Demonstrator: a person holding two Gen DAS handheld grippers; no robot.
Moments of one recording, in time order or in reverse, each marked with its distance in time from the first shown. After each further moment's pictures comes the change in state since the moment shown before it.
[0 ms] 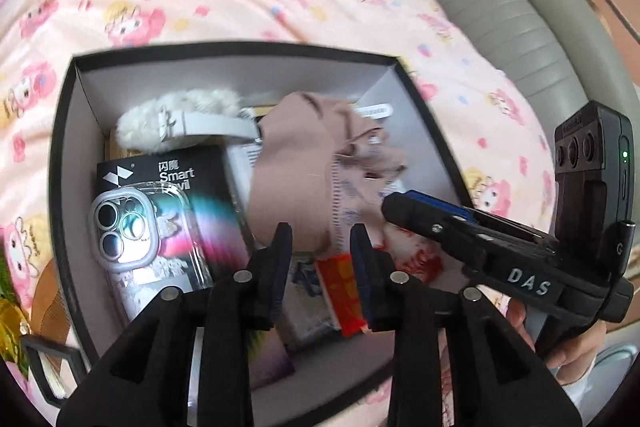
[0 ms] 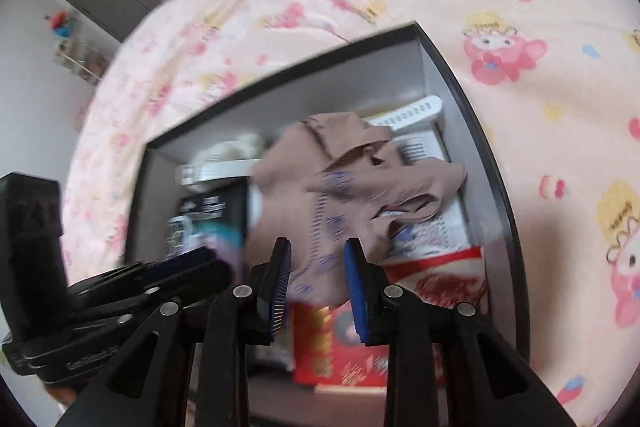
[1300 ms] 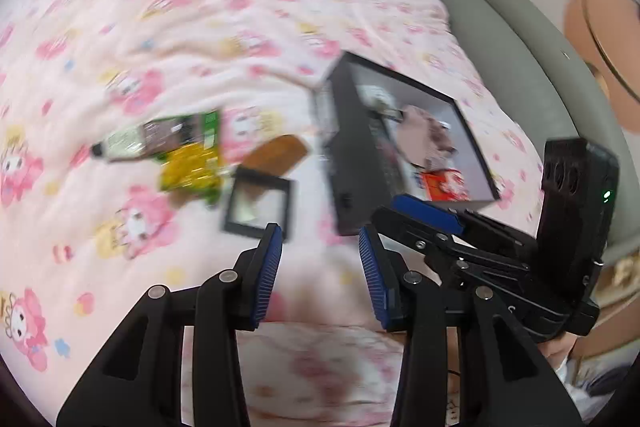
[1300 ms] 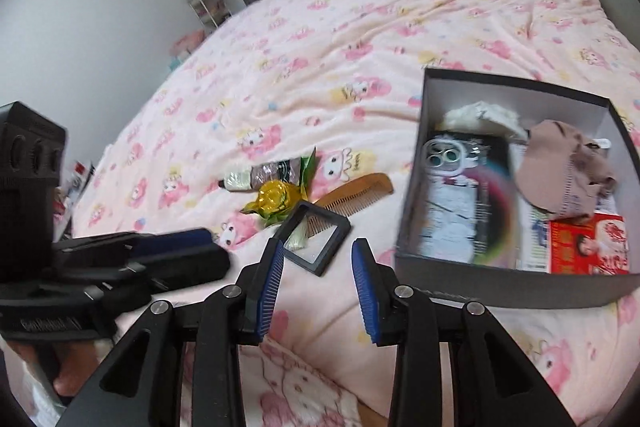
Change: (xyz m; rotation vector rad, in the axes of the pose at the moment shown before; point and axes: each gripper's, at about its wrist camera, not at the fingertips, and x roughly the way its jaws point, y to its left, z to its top) left arm -0.201 0.137 -0.158 -0.223 -0.181 0.102; right arm 0.011 0.236 -0.137 -0.401 -0.052 0.145
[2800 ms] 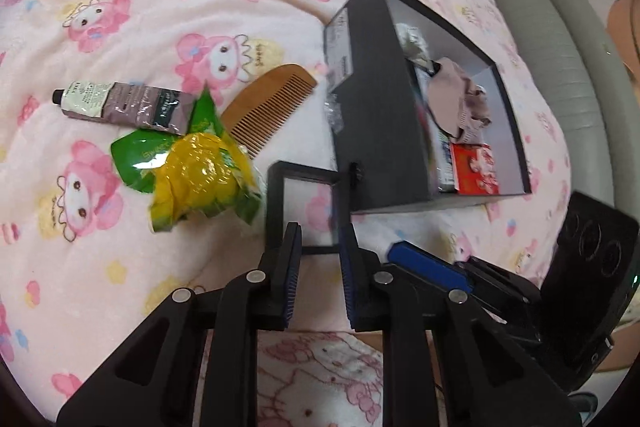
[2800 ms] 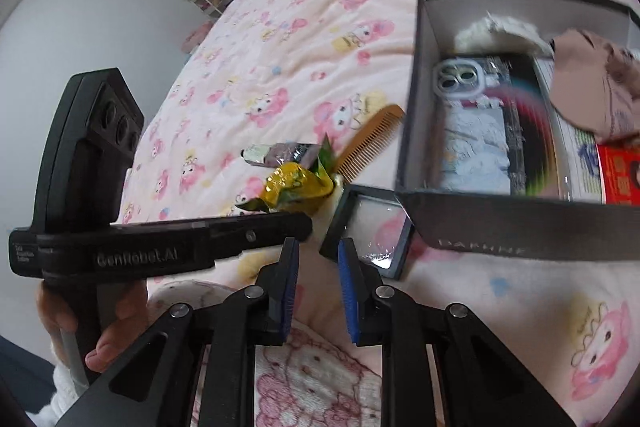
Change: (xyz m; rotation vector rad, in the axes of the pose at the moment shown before) left arm 0.088 -0.012 0.016 -0.077 0.238 0.040; right arm 0.032 -0.042 -0.026 0.154 0.095 0.179
